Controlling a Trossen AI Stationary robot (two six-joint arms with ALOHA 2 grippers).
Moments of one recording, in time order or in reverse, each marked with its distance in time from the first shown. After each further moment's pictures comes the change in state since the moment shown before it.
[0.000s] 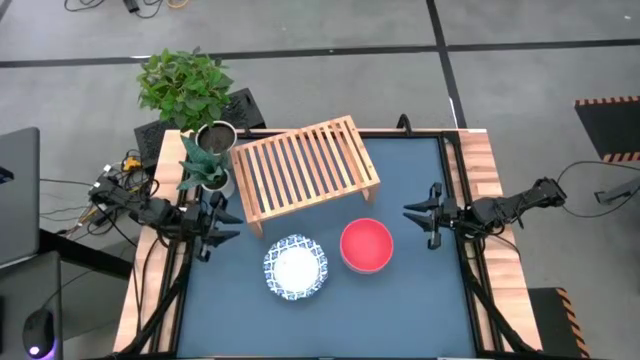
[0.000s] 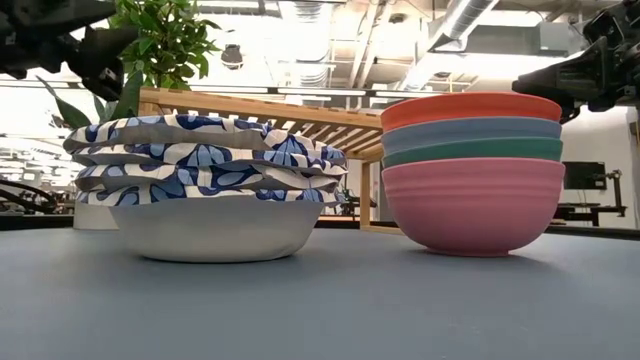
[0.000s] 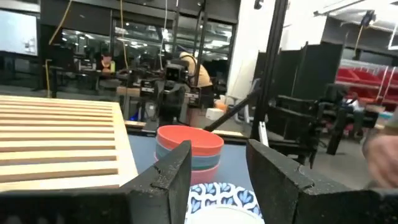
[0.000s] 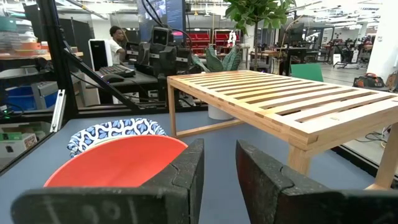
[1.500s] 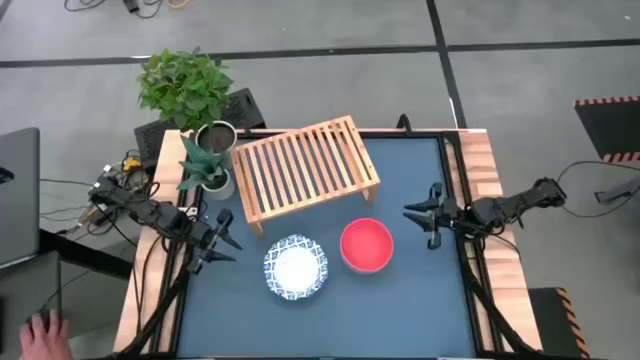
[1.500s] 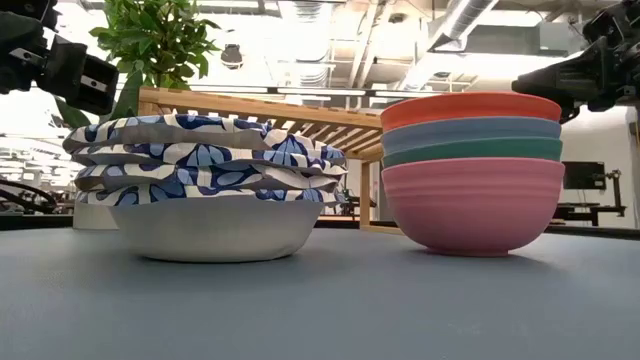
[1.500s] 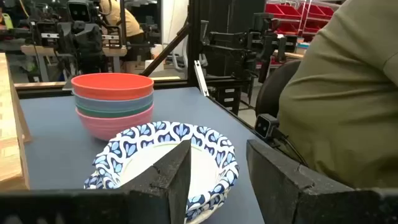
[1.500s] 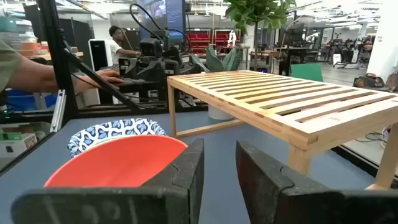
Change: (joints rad) left arm 0.000 -0.001 -0.006 -0.226 0.332 0.014; right arm 0.000 0.000 0.000 0.000 0.000 0.000
